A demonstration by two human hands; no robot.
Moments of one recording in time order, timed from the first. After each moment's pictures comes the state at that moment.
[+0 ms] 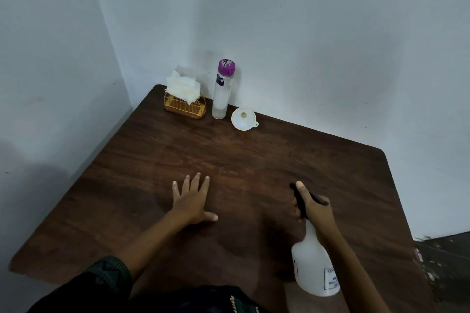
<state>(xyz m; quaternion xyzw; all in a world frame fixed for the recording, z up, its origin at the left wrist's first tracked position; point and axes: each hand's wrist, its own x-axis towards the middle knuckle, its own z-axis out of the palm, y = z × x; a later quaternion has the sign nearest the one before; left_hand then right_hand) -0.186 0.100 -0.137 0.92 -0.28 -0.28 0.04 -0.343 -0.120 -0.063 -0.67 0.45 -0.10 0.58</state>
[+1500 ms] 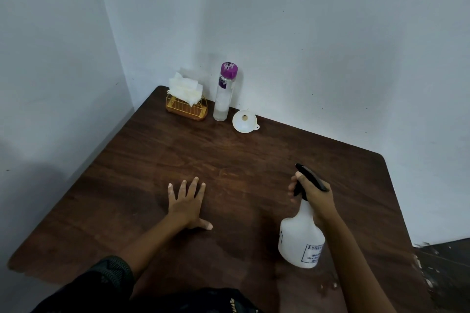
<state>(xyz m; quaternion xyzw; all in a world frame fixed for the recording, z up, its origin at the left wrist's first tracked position) -0.185 0.108 -0.148 0.91 -0.29 -0.29 -0.05 -0.320 -0.135 -0.051 -0.65 0.38 -0.14 0.64</state>
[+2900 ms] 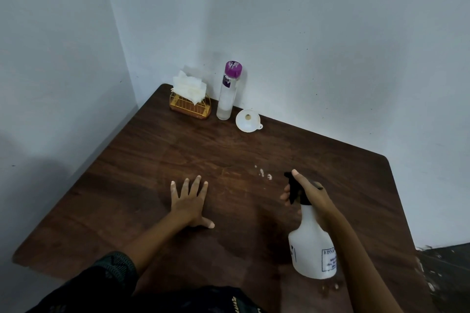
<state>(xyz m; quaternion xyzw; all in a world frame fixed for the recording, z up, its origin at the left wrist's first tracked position) -0.186 0.108 -0.145 0.91 -0.28 -0.30 -0.05 -0.316 -0.136 -0.048 -0.70 0.35 0.00 0.62</state>
